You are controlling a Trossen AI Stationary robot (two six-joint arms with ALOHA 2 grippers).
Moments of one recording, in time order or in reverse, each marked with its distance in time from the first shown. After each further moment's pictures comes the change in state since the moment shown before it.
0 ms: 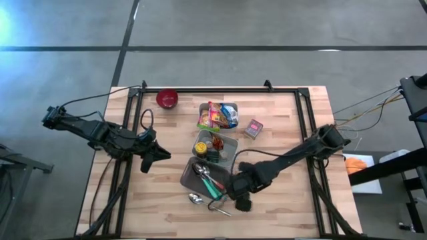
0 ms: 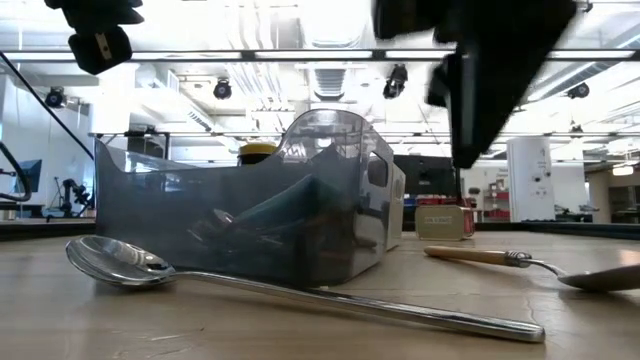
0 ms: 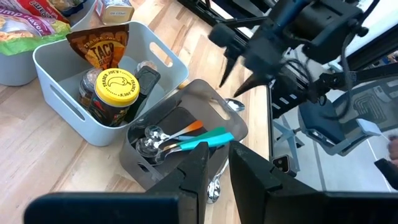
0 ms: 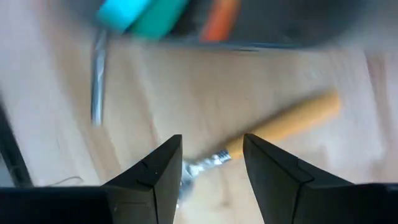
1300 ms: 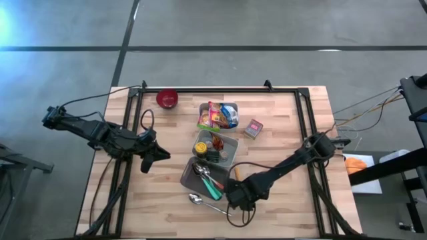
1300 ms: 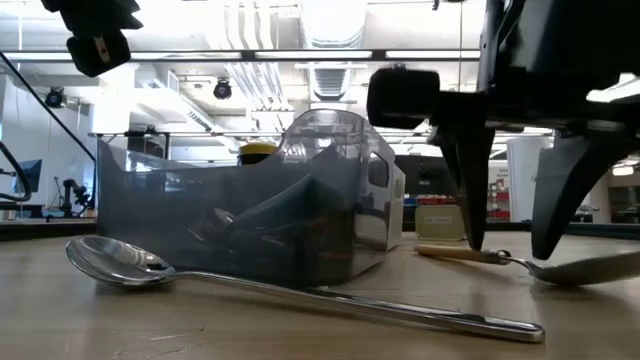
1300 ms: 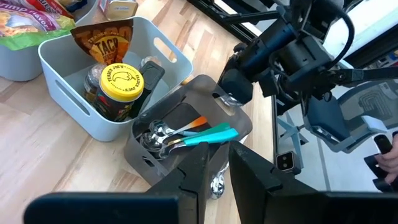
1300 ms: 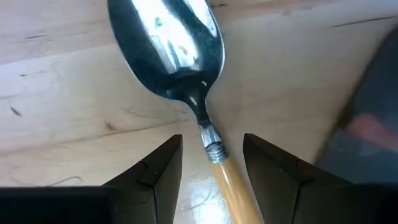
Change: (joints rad) left arm 0.000 0.000 0.000 -0.022 0.000 0.000; right arm 0.051 0.136 -0.016 -0.039 0.099 -1.581
